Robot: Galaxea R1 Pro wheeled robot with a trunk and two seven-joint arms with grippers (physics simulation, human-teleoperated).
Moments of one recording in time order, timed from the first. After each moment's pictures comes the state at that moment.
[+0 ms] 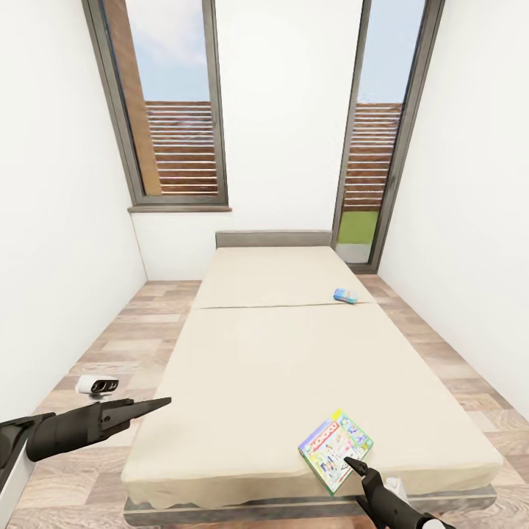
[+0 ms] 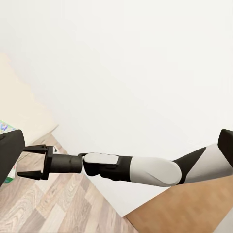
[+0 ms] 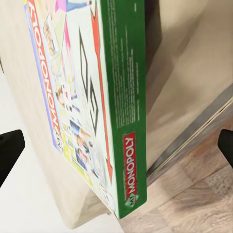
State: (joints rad) left arm -0.24 0.29 0.26 -1.48 0.34 1.04 -1.57; right arm -0.39 -0.08 -0.48 -0.36 -0.64 0.54 0.54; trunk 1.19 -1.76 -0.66
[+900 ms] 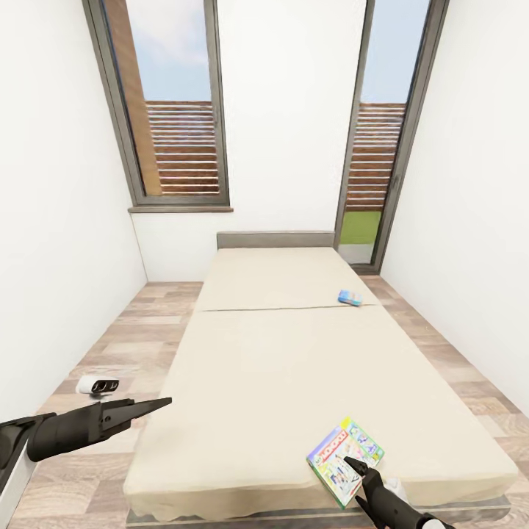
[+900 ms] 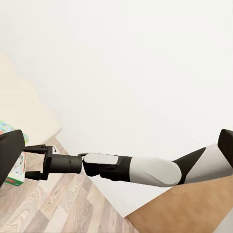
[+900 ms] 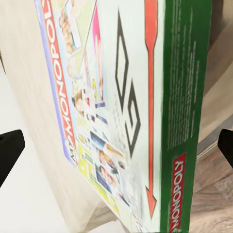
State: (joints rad) left arm -0.24 0.29 0.26 -1.48 0.34 1.04 -1.57; right arm -0.39 -0.08 -0.48 -0.36 -0.64 0.54 0.54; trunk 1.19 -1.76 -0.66
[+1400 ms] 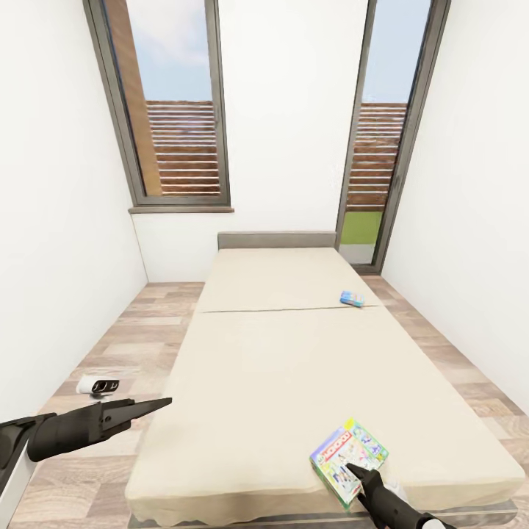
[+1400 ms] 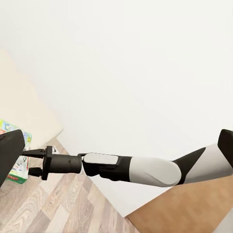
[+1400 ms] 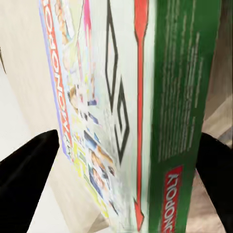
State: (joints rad) left arm -0.24 0.29 0.26 -1.48 0.34 1.04 -1.57; right arm -0.39 -0.08 -0.48 -0.36 -0.64 0.54 0.54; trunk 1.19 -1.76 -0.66
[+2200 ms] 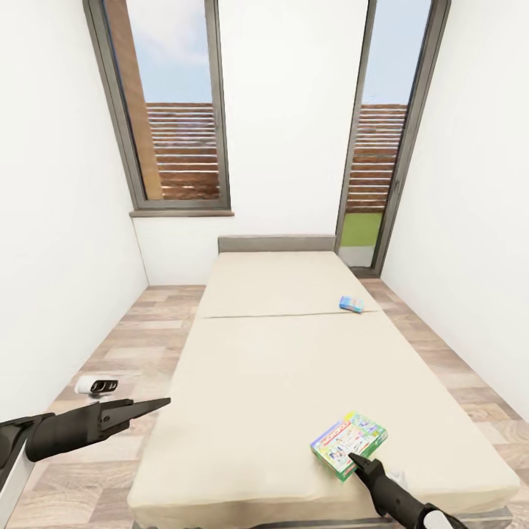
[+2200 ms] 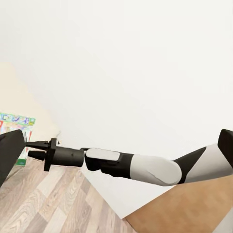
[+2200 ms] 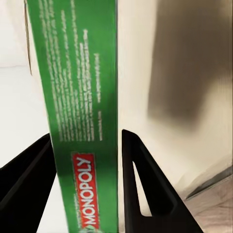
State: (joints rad) left arm -0.24 0.30 0.26 -1.48 0.34 1.04 -1.57; right arm -0.39 -0.09 -0.48 -0.41 -0.64 0.55 0.57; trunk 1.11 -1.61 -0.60
